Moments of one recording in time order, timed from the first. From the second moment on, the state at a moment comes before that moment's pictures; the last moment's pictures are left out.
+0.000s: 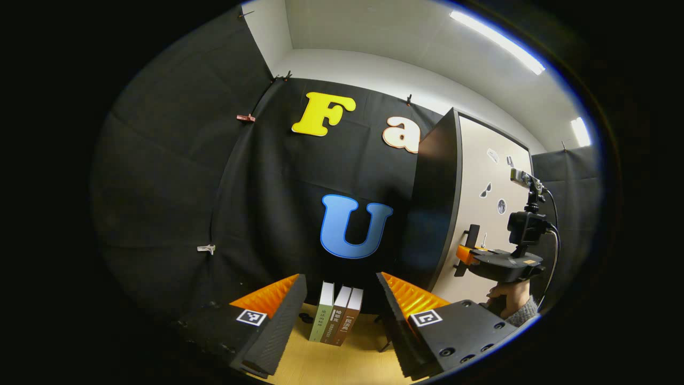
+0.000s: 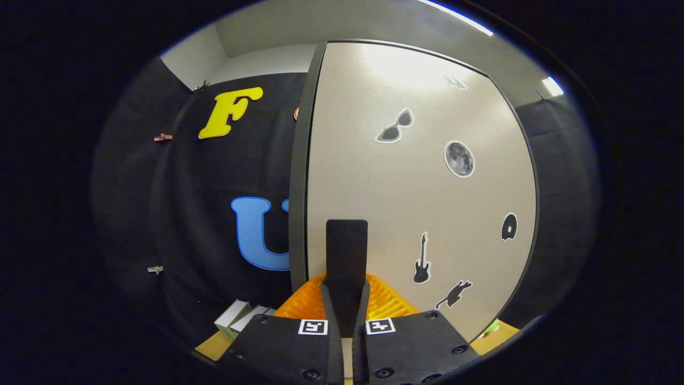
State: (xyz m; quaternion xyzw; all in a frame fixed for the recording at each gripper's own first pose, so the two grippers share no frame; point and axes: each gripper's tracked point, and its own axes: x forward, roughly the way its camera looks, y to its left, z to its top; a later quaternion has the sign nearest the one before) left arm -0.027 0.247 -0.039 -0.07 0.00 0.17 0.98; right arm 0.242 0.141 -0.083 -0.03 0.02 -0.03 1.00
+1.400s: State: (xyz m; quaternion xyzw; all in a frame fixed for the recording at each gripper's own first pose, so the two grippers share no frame) left arm -0.046 0.019 -0.020 -0.04 0.00 -0.07 1.00; right arm 0.018 0.015 -0.039 -0.03 0.06 0.00 1.00
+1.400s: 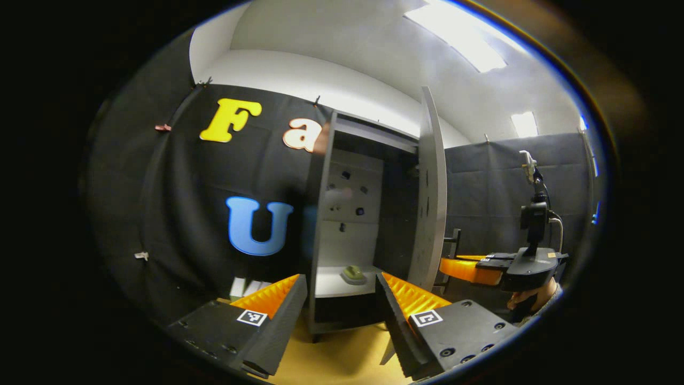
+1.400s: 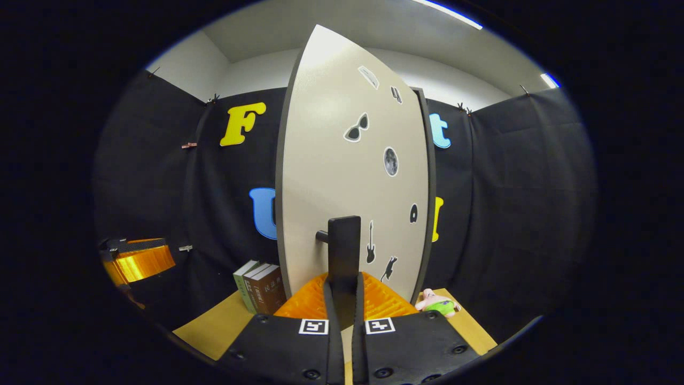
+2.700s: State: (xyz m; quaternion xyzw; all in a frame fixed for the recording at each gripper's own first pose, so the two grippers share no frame) left arm 0.091 -0.192 -0.062 -0.08 0.06 -0.15 0.98; right arm -0.034 -0.195 -0.013 -0.02 0.04 0.03 1.00
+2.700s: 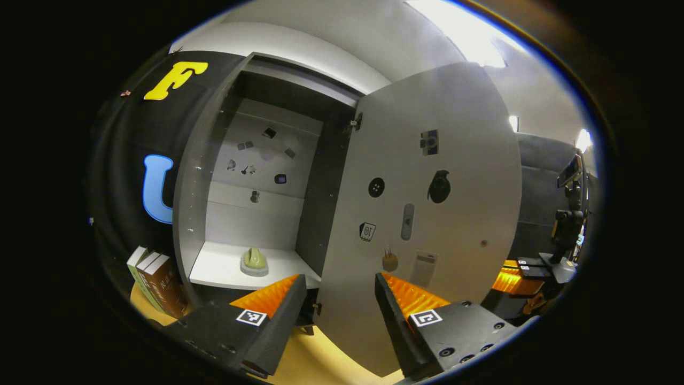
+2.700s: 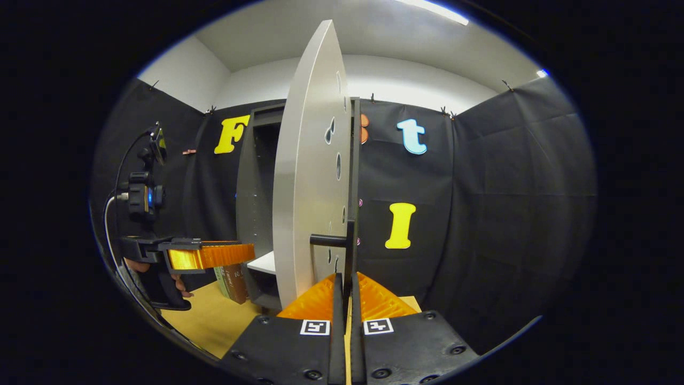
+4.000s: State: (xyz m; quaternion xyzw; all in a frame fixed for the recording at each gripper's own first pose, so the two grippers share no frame) left arm 0.380 -0.068 -0.195 -0.04 0.17 0.01 0.98; right arm -0.059 -0.371 -0.034 -0.10 0.03 -0.19 0.98
